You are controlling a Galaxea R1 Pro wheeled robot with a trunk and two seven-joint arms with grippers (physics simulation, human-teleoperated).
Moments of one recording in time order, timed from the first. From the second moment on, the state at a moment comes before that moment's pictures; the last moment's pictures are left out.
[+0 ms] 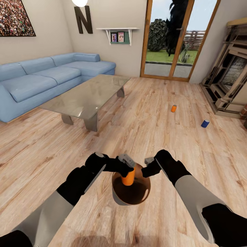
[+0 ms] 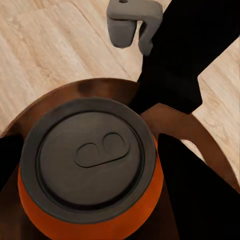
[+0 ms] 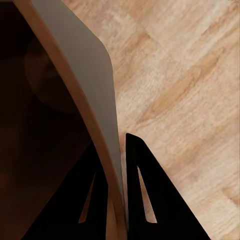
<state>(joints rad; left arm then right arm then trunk) -0.81 0.00 -0.58 -1.20 0.04 0.80 -0.62 -0.97 0.01 0.25 -0.62 0.25 1.04 0.64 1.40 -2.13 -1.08</state>
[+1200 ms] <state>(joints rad) -0.81 -0.07 -0.73 -0.90 0.04 0.67 -0.52 -0.97 0.03 0.28 -0.62 0.25 1.04 0.64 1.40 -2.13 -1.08</state>
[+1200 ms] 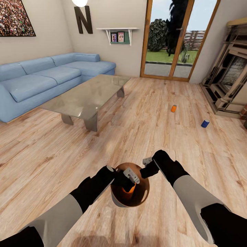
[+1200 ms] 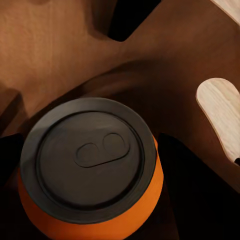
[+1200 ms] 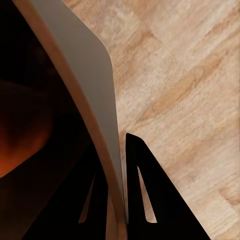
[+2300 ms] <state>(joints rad) -0.81 -0.06 -0.73 -0.98 0.05 0.68 -0.51 -0.97 0.02 0.29 -0.62 0.25 1.04 0.64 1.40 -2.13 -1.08</state>
